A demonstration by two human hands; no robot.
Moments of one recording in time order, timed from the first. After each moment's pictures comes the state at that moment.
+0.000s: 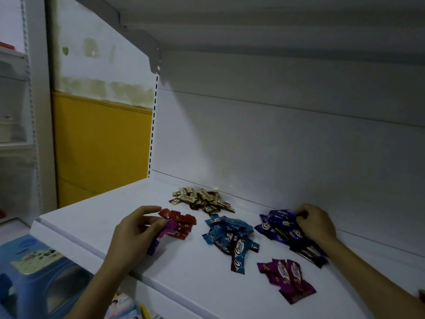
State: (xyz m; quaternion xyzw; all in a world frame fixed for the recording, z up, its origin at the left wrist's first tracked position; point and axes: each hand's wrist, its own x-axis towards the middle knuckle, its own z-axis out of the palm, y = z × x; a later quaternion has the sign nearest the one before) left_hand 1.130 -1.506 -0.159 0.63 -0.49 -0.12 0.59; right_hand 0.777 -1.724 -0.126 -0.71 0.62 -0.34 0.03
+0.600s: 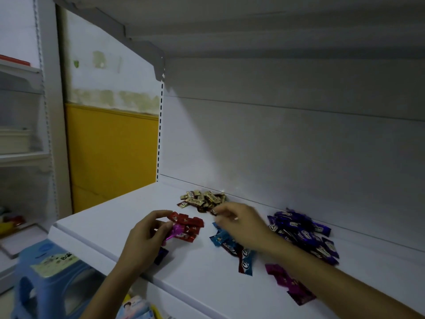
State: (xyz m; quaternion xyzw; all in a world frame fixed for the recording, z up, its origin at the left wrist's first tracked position) left_hand 1.126 -1.500 -0.154 0.63 -0.52 -0.13 0.56; right_hand 0.926 -1.604 -0.099 -0.86 0.35 -0.26 0.25
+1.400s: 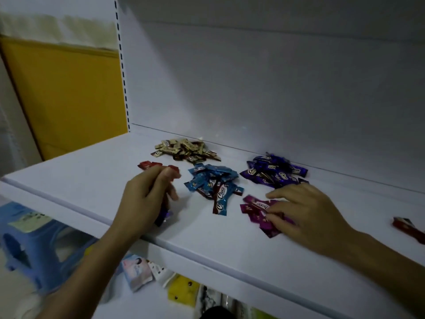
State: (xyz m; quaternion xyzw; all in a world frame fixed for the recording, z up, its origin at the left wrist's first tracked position) left_hand 1.061 -1.501 -0.150 0.55 -0.59 -0.11 0.59; right_hand 0.765 -1.578 -0.136 -0.90 0.24 -0.29 -0.20
